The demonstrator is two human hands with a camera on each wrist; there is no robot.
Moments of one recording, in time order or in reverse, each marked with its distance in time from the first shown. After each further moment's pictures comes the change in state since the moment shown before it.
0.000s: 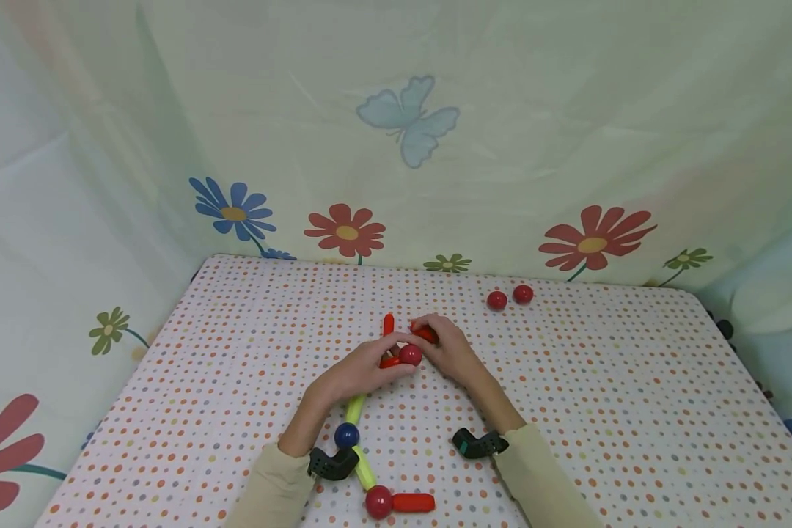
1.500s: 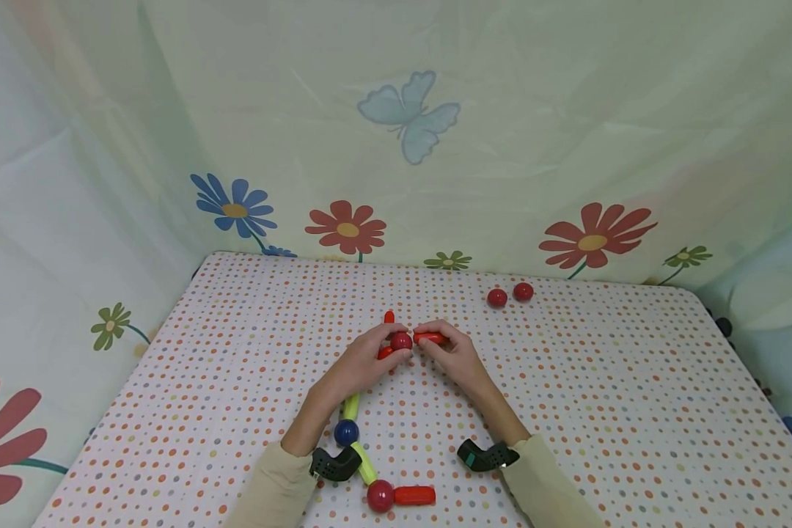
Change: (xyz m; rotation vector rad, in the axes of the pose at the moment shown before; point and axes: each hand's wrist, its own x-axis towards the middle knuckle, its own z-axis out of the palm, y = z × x) left_hand 0.001 0.001 0.007 0.039 0.187 -0.026; right_hand -0.026 -0.011 -0.005 0.522 0.030 0.108
